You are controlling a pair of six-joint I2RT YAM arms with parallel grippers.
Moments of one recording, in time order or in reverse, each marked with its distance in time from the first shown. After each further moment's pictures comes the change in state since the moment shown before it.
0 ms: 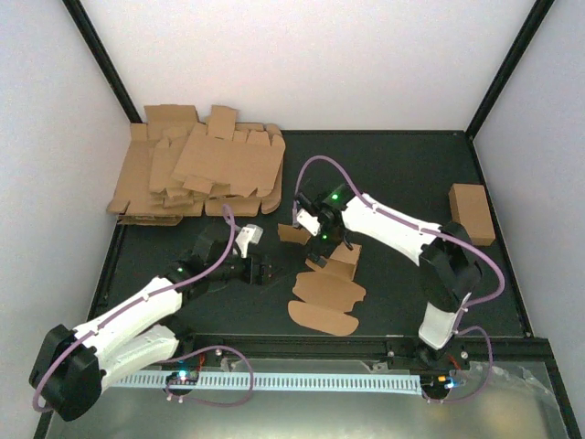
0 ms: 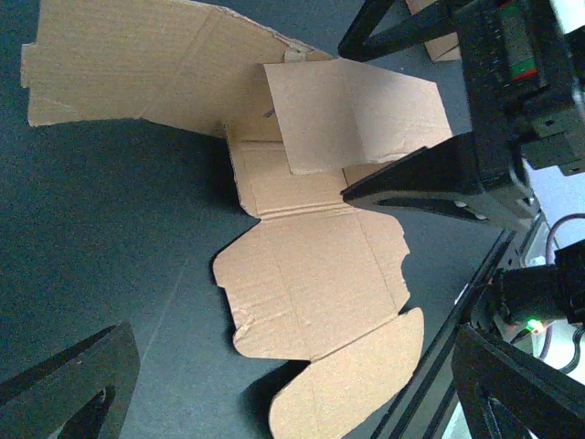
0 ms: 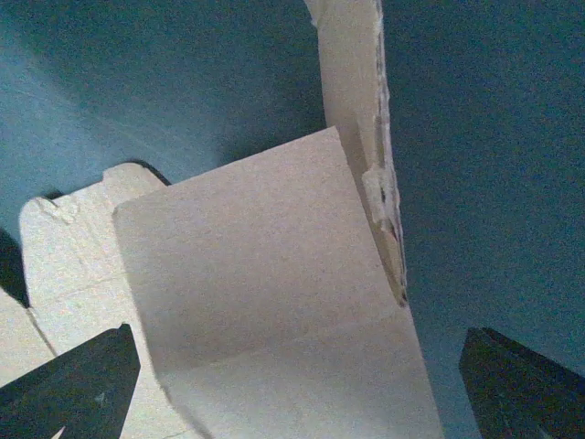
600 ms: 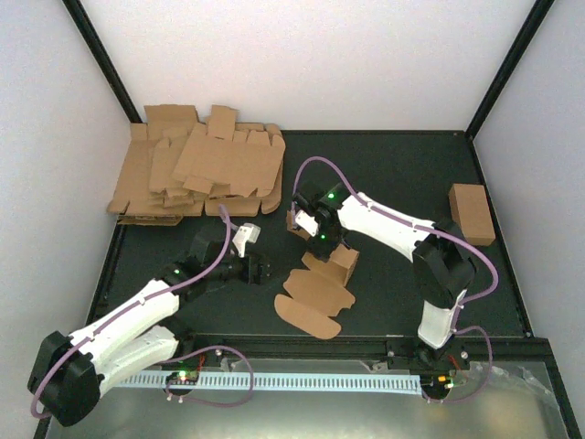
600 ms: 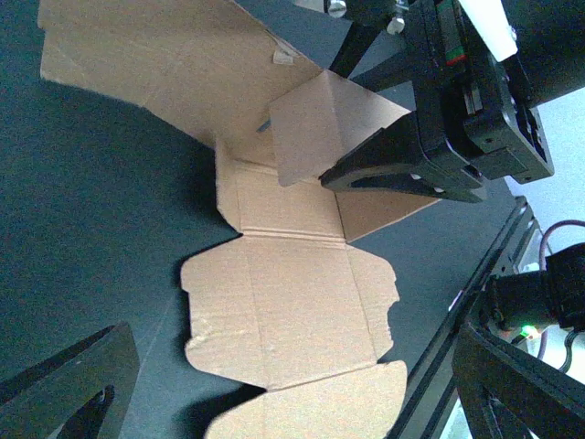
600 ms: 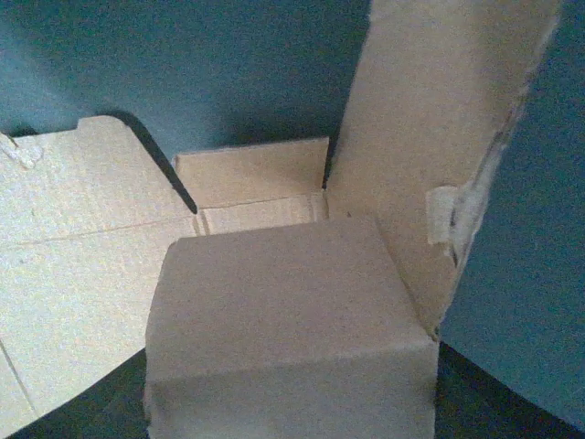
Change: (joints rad) left arm 0.008 -0.039 0.000 -0.009 0.000 0.002; right arm 0.000 0.052 0.021 -0.011 0.009 -0.026
